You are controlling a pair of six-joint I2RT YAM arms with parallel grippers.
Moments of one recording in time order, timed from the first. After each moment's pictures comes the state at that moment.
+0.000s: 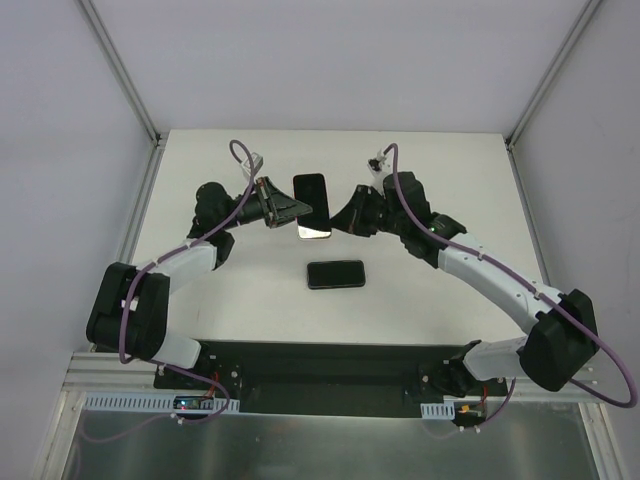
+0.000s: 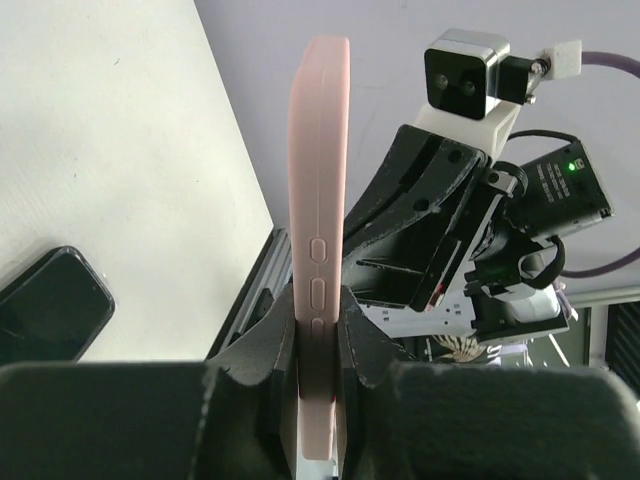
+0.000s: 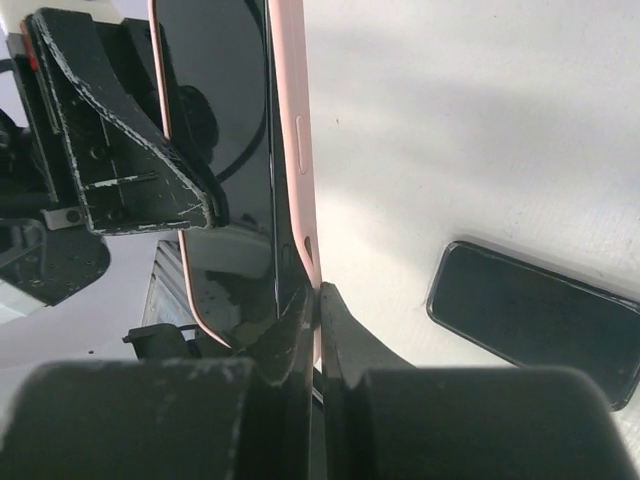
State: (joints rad) left arm -0.28 1.44 0.71 0.78 0.94 -1.35; right arm 0.68 1.34 1.08 -0.20 -0.25 0.75
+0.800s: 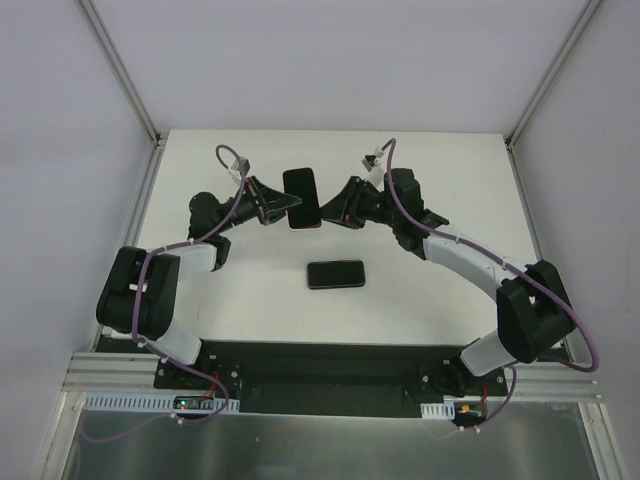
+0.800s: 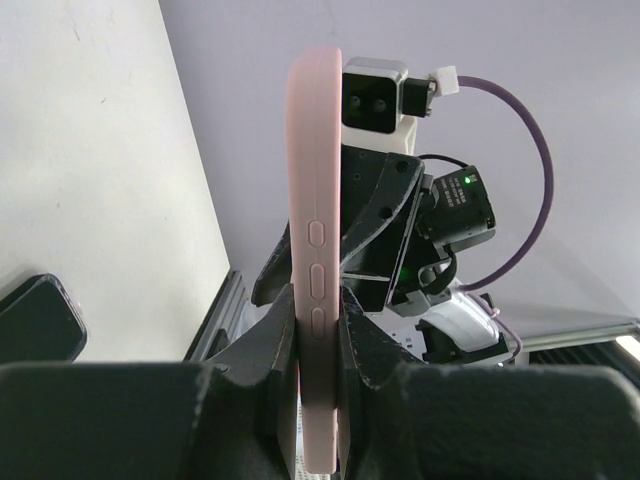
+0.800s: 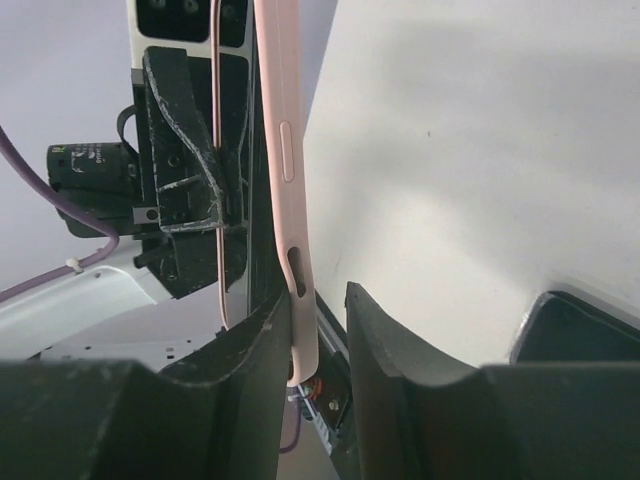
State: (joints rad) left arm -0.22 1.56 0.64 1.12 0.92 -1.61; right arm 0.61 1.49 1.02 0.16 -0.51 0.96
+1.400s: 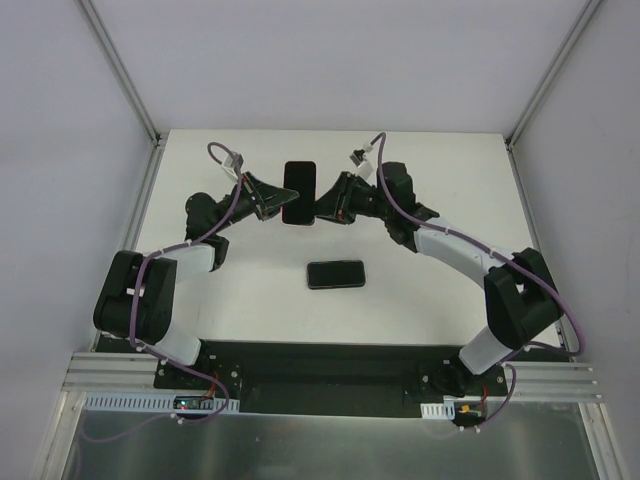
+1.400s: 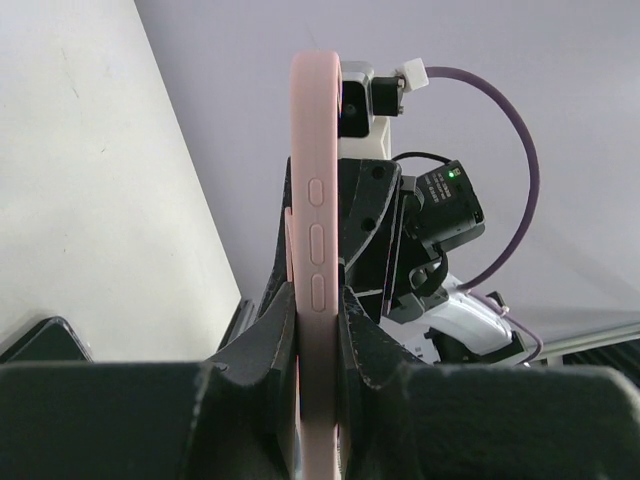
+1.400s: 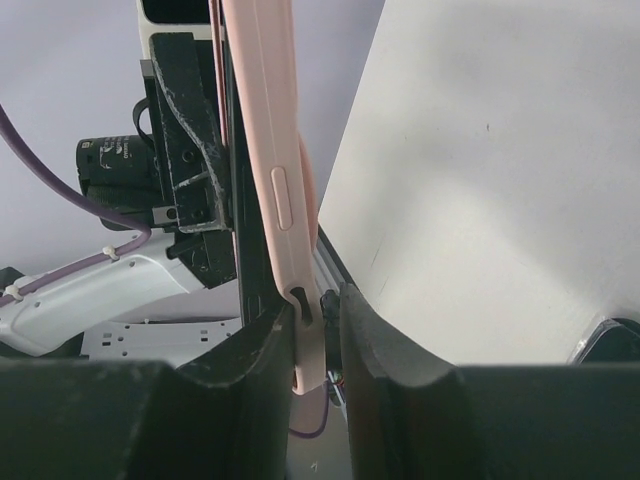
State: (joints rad) left arm -0.21 1.53 0.64 1.15 0.87 -1.56; right arm 0.61 1.60 1.08 0.28 -0.64 1.04
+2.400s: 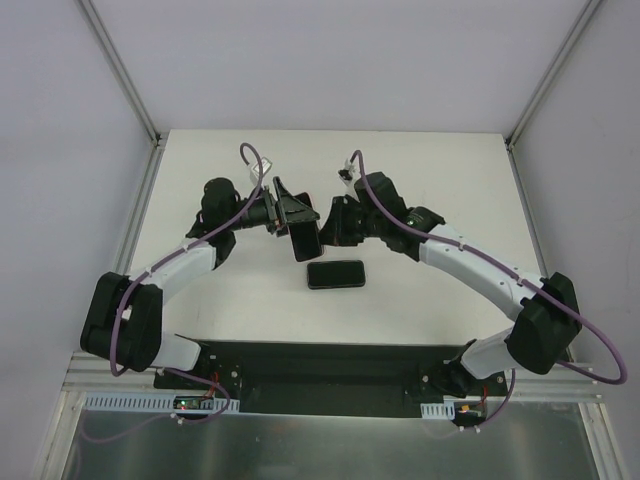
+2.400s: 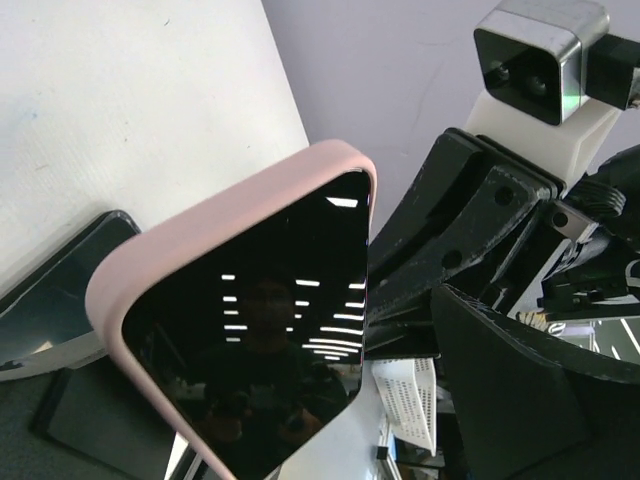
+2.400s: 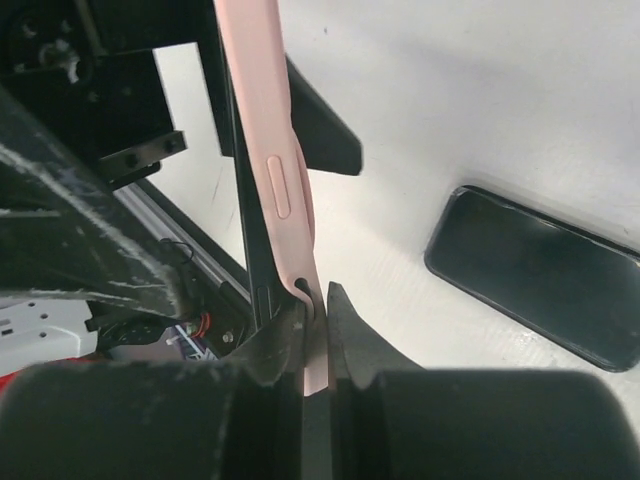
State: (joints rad) left arm -0.31 1.39 0.74 0.53 0.93 -1.13; right arm 0.78 1.45 1.22 -0.39 -0.25 0.66
